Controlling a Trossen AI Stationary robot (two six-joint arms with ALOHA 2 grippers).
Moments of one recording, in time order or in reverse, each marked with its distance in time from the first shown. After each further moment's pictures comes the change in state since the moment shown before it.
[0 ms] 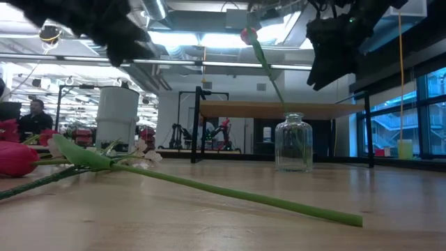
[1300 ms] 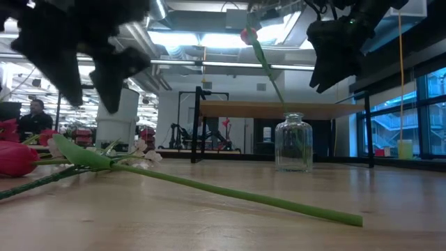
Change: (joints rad) left arm -0.521 0.759 0.392 -0.427 -0.070 0.137; right arm -0.007 0.000 0.001 -0.039 -0.020 0.063
